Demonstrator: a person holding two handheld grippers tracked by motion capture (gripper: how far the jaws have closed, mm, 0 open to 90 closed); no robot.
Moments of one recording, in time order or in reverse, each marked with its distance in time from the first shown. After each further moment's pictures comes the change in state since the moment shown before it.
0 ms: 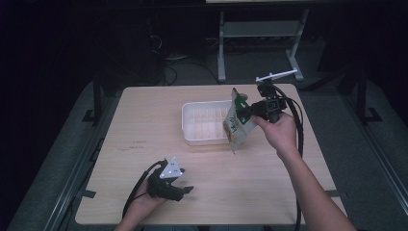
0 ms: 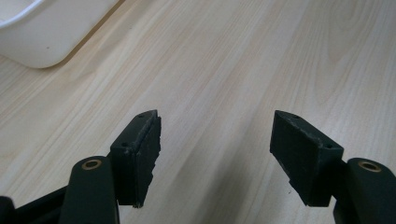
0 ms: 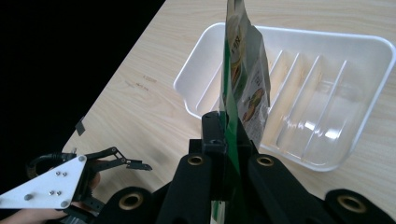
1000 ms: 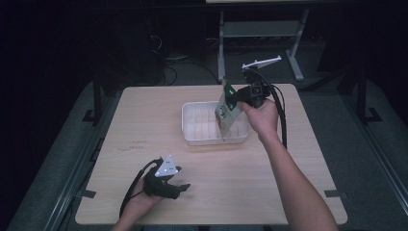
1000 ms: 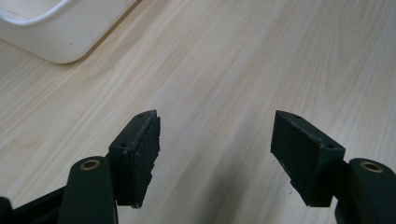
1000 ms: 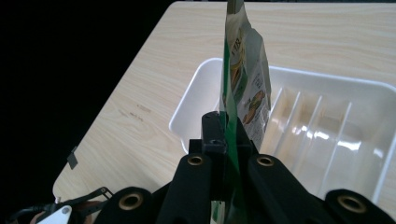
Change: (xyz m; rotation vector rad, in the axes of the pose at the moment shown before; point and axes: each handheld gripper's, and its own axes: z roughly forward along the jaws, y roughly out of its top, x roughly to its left) left arm 0.007 -0.004 -0.007 -0.017 0.020 -0.017; right arm 0.005 0.041 0.031 -0.036 -0.030 0.034
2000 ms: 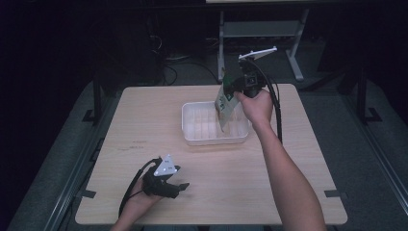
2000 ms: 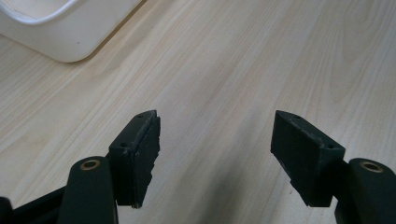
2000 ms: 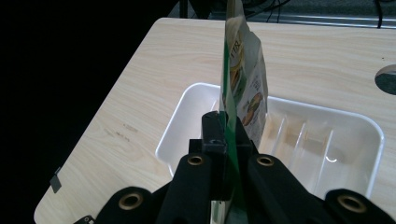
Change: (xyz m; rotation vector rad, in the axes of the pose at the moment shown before) left arm 0.003 -0.001 -0.002 0.002 0.008 -0.002; right arm -0.001 0.027 0.010 -0.023 -0.056 0.009
